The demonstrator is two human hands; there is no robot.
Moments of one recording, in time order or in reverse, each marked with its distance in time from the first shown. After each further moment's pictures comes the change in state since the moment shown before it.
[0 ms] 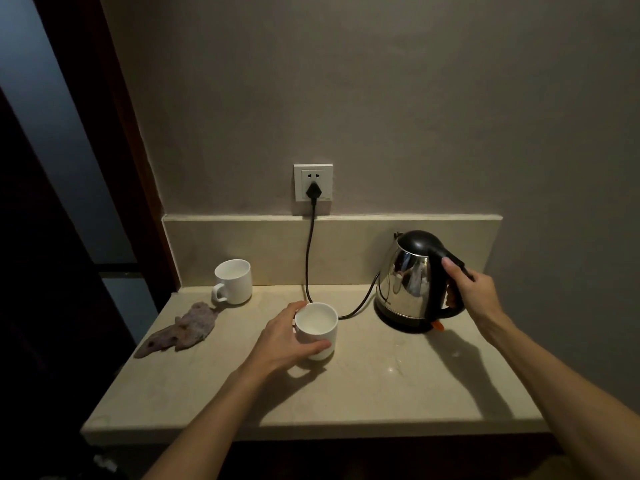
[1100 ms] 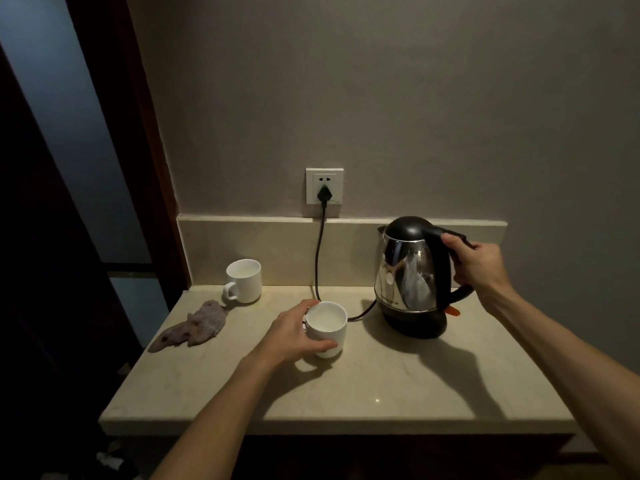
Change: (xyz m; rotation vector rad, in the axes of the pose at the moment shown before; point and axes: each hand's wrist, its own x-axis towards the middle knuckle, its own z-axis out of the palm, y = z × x) left_hand 0.003 0.001 -0.012 0.034 -0.073 0.050; right_hand 0.004 -0.066 0.013 0.030 0.056 -0.068
